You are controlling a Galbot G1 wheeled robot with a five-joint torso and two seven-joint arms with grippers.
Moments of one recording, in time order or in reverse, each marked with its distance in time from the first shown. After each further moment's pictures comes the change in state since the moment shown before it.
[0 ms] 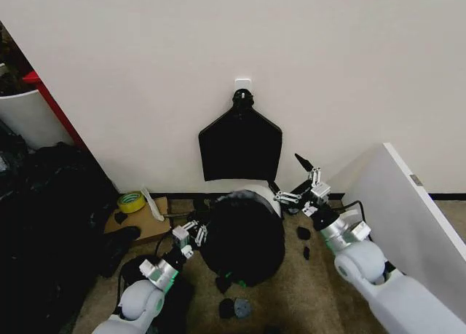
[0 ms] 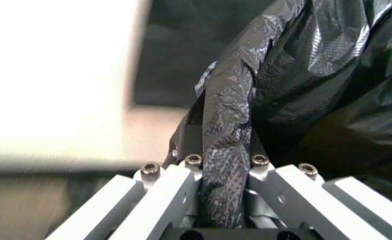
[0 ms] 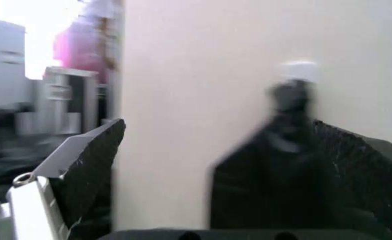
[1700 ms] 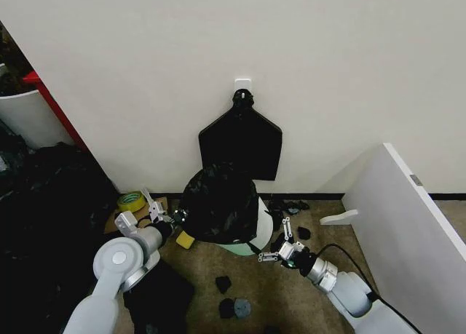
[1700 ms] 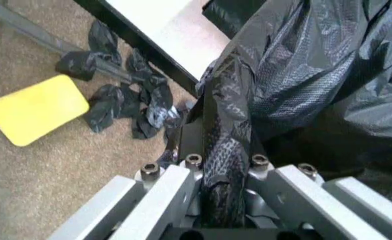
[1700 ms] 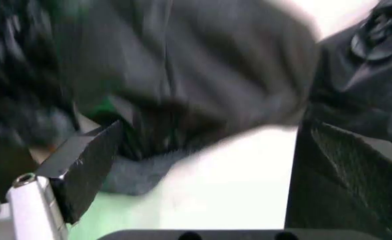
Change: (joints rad) left arm -0.072 -0.070 -0.254 -0.218 -0.752 0.688 -0.527; right arm -0.040 0.109 0.045 -0.311 -0.424 0.186 -0.140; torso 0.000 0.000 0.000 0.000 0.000
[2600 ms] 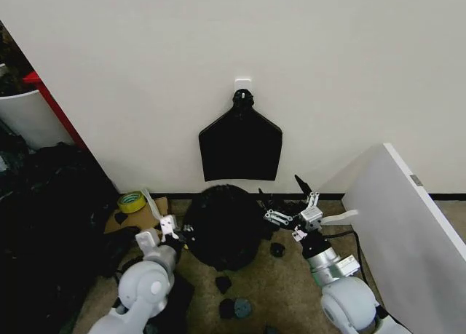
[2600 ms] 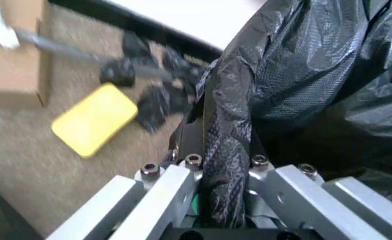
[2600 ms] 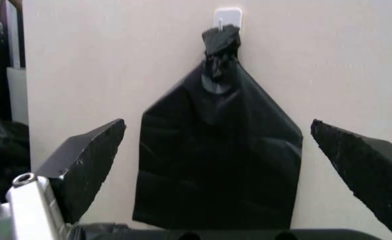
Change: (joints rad) left arm 0.102 0.006 0.227 0.009 0.536 -0.126 0.088; right arm -0.145 0.056 0.027 0.381 0.074 -0.358 0.459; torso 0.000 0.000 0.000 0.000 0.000
